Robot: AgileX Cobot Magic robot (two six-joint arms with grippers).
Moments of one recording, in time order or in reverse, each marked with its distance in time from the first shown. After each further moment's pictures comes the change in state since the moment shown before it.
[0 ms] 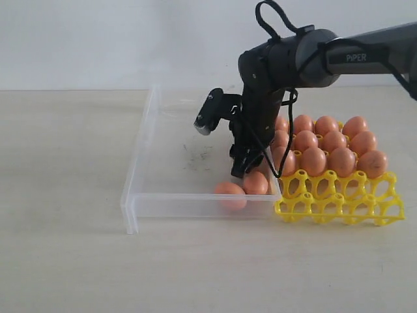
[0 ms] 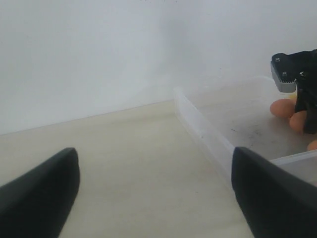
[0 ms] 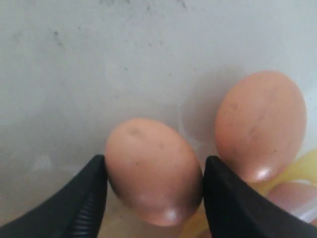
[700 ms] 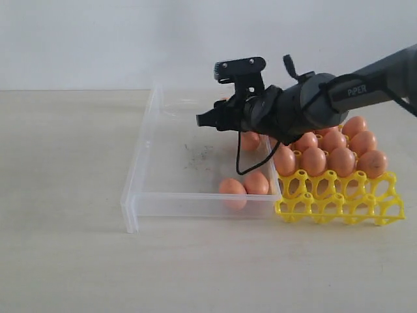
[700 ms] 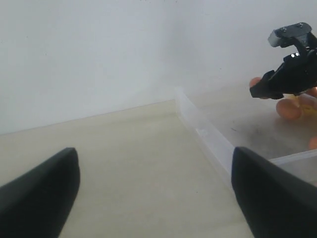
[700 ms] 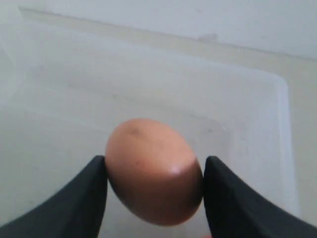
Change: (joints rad) left arm 0.000 0.000 0.000 0.000 0.000 0.000; right arm 0.022 0.000 0.268 0.854 -1.086 0.030
